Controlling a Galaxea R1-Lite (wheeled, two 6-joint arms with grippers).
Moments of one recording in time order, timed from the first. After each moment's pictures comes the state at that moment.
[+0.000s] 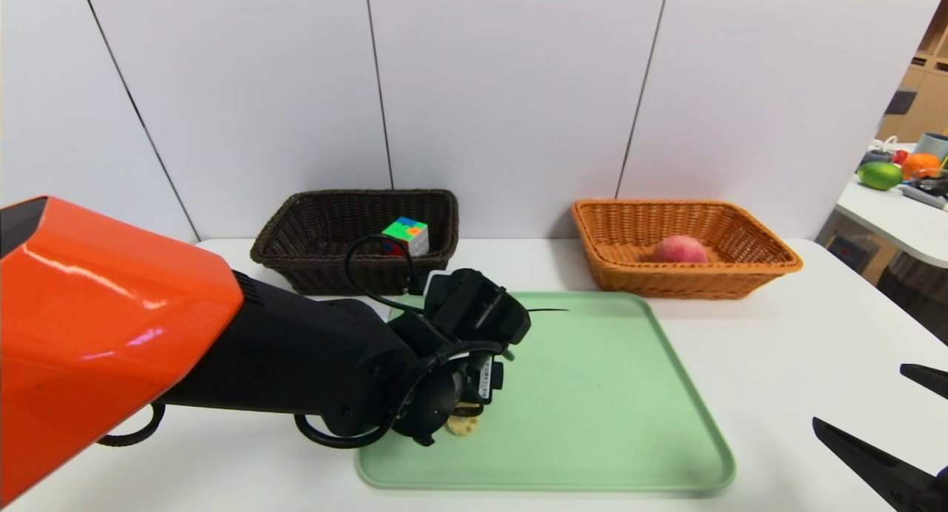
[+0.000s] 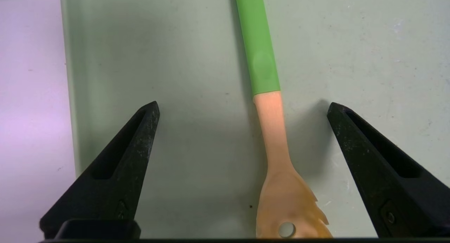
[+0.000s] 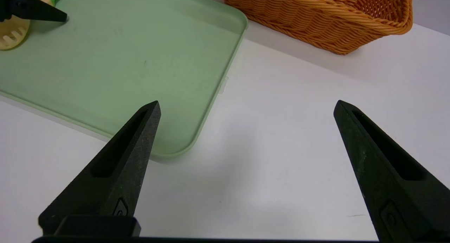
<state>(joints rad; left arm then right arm) -0.85 2.02 -1.18 0.05 0.48 -0.57 0.34 0.82 -0.34 -0.16 -0.10 -0.16</state>
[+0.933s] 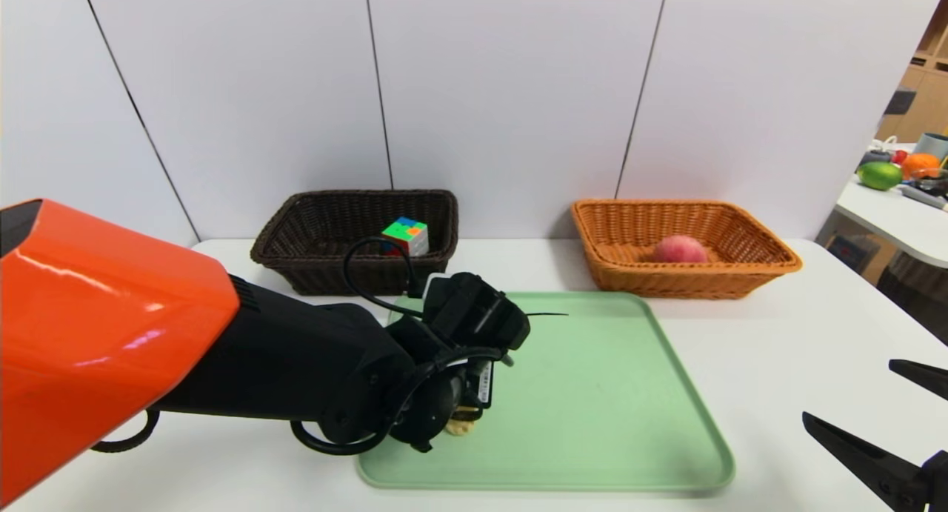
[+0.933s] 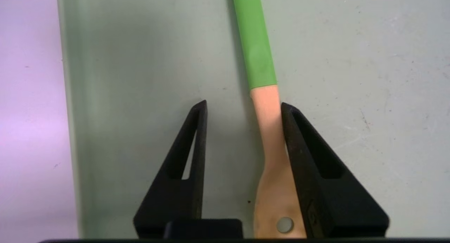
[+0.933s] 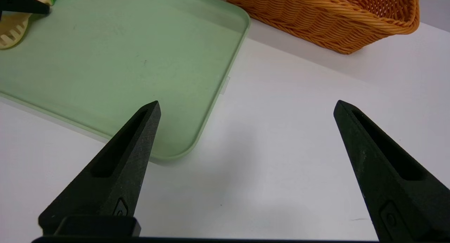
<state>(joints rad) -0.85 2.01 -1.16 0.06 0.47 -0.57 0.35 0.85 -0.35 -0.18 -0.09 -0.16</state>
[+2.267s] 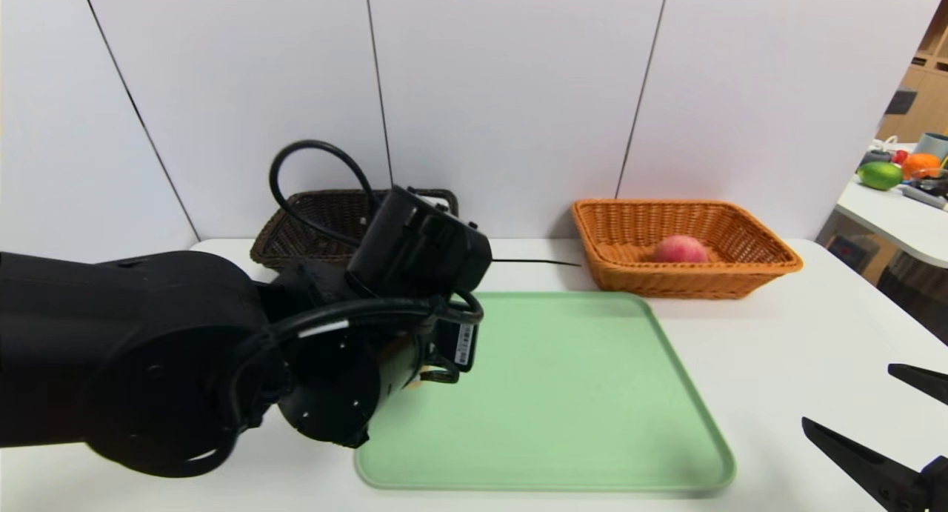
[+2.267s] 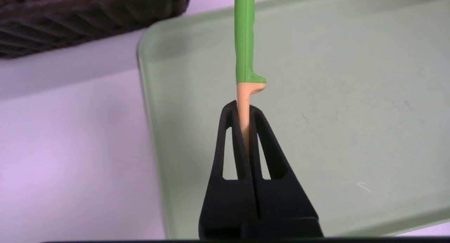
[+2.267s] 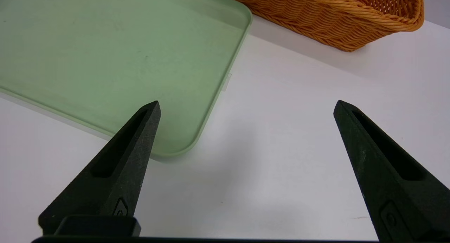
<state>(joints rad) -0.91 1.73 -1.15 0.06 0.56 -0.40 0.35 0.85 -0.34 -0.17 -0.10 -0.16</state>
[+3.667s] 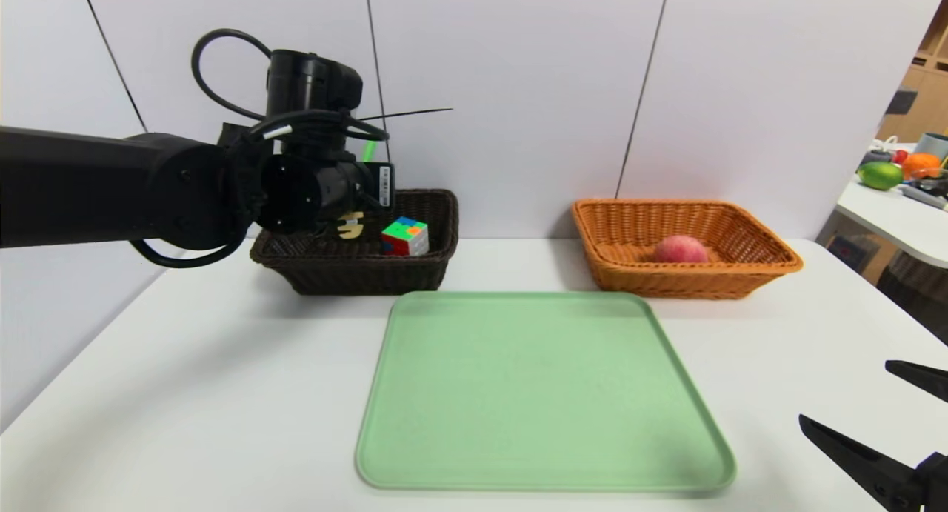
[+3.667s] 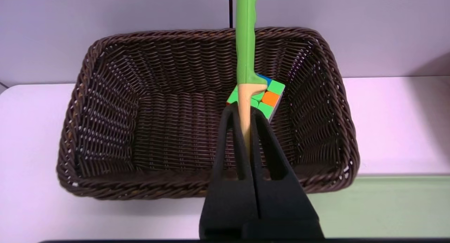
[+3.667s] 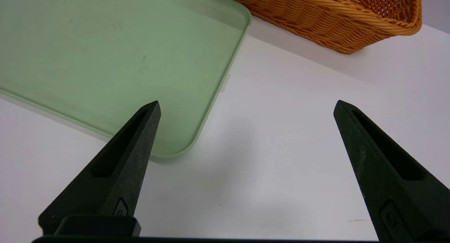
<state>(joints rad) -0.51 1.84 -1.45 -0.05 0.46 -0.17 0.35 0.86 -0.35 -0.17 -0.10 -0.17</state>
